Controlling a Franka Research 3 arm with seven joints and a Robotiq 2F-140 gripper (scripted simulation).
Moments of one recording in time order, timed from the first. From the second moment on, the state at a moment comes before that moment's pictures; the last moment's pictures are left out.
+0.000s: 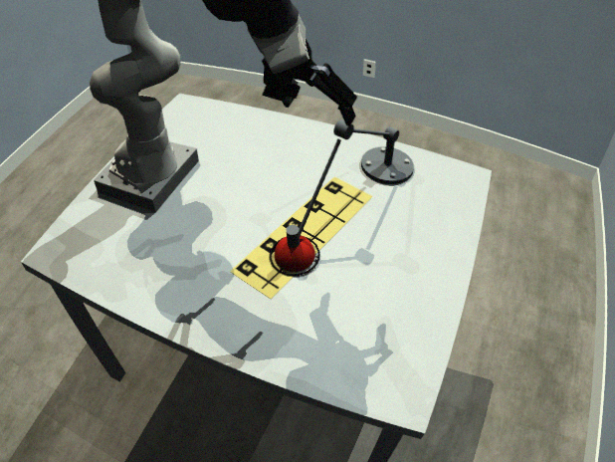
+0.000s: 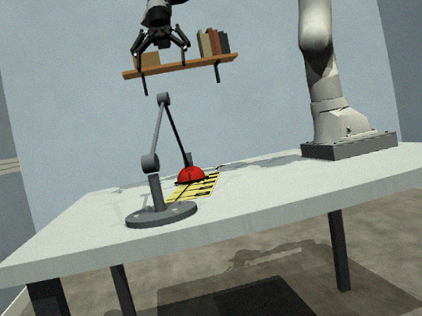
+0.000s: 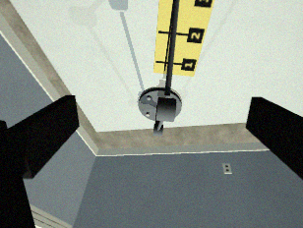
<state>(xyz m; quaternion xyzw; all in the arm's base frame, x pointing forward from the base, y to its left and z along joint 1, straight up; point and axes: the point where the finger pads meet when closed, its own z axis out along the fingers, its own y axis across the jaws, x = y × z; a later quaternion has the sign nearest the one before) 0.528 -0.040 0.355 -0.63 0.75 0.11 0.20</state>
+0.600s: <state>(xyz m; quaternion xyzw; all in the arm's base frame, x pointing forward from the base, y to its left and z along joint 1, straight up) 0.532 0.019 0.354 -0.64 0.74 0.12 0.19</state>
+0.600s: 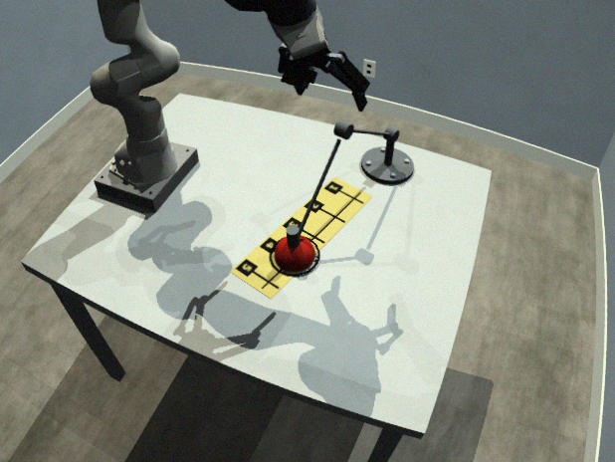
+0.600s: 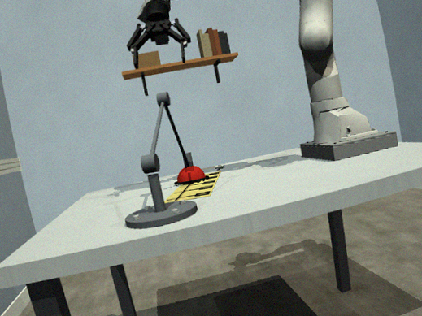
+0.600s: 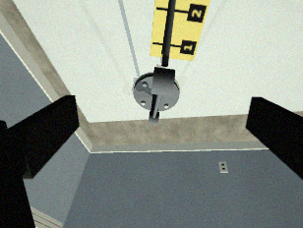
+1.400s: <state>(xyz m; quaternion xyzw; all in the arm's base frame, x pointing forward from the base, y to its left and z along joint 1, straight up) 0.536 0.099 0.354 -0.65 0.72 0.12 0.19</state>
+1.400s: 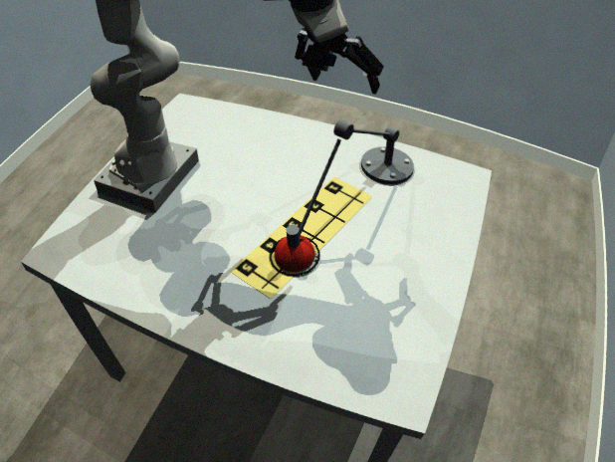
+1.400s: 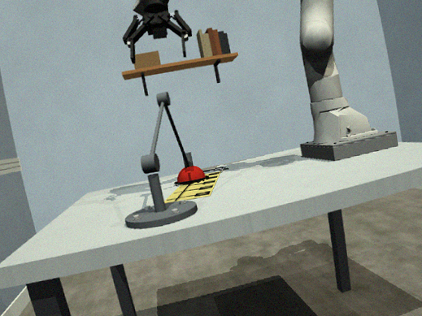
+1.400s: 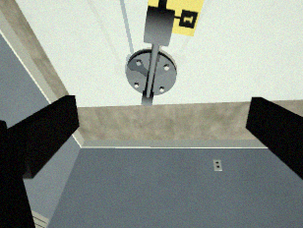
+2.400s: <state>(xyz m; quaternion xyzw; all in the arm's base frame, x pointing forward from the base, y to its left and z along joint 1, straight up) 0.561 0.136 0.361 -0.67 0.71 0.10 0.18</state>
